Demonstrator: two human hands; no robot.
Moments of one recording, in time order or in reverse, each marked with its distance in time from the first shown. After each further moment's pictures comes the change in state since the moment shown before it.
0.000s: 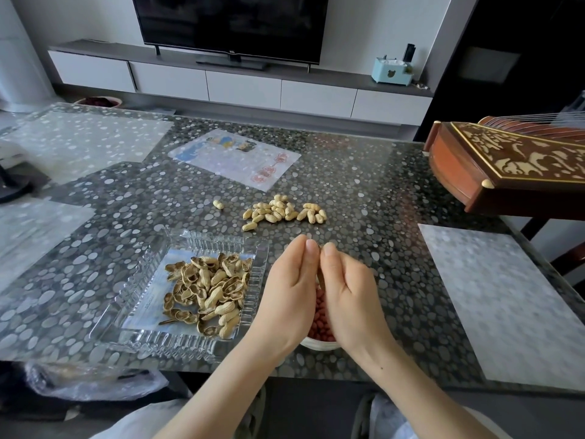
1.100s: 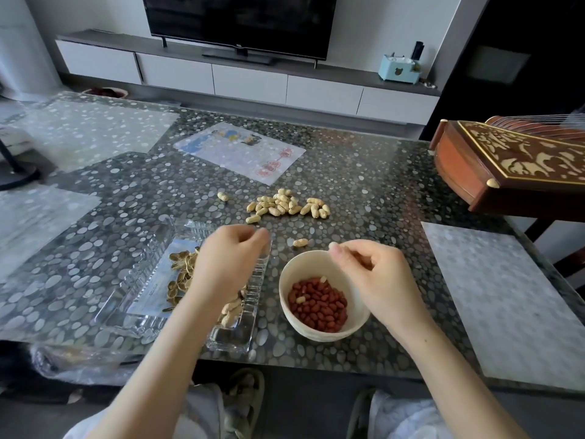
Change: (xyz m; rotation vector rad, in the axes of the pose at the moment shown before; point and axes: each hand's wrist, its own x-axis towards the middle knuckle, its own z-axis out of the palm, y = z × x) left_hand 0.032 -0.014 -0.064 0.557 0.107 -0.272; right_hand 0.016 0.016 -0.039 -0.205 -0.136 -0.018
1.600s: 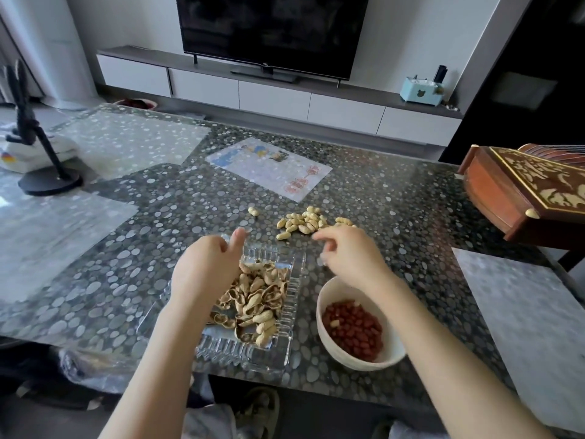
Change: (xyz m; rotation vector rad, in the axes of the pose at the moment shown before) left_hand 0.026 -0.041 -0.050 0.321 0.145 -0.166; right_hand 0.084 -0.020 0.064 -0.519 -0.279 0.044
